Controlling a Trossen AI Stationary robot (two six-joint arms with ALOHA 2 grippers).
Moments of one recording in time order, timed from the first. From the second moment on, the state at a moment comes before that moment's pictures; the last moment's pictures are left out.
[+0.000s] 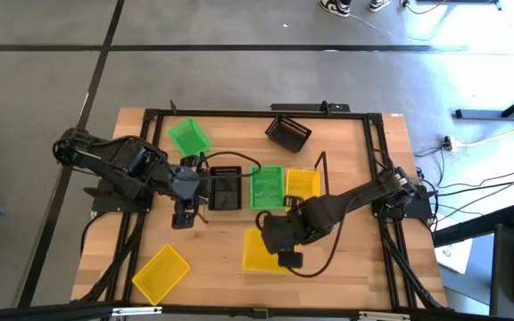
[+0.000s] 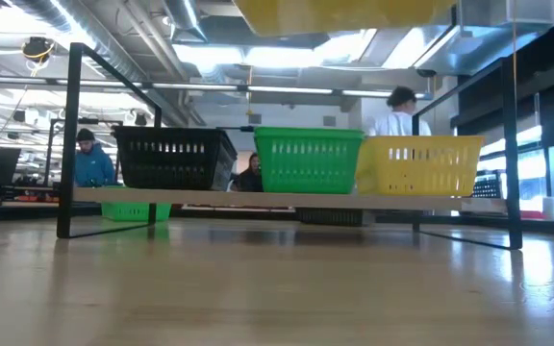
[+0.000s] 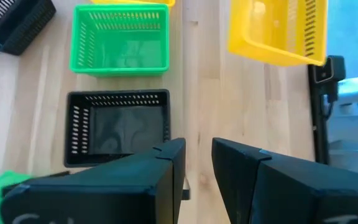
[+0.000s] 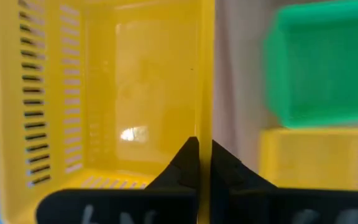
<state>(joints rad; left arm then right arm) -0.35 1.37 1.69 -1.24 -0.19 -0.34 0.44 2.03 2.11 -1.43 0.14 0.51</state>
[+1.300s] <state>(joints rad) -0.02 1.37 1.69 -1.27 -0.25 -0.01 -0.03 1.72 2.19 -1.57 0.42 0.78</state>
